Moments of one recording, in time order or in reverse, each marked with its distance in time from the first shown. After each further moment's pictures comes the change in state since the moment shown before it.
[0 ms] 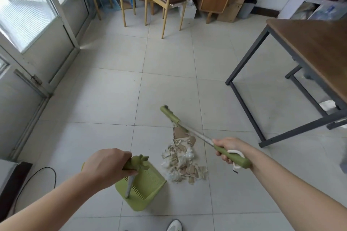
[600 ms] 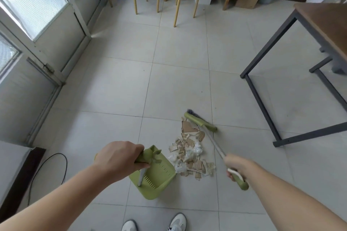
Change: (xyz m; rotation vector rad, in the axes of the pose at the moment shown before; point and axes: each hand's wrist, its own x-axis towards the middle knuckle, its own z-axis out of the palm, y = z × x) left_hand 0.030 0.015 0.009 0.039 0.017 0.025; right_hand 0.090 0.058 0.009 -0.292 0.091 0.284
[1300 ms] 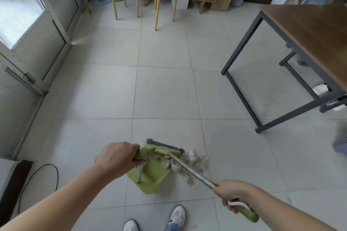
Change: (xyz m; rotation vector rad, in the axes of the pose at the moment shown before) left_hand -0.027 -0.004 0.019 -0.058 0.009 0.052; right_hand -0.087 0.090 0.066 -0.298 -0.241 -0.132
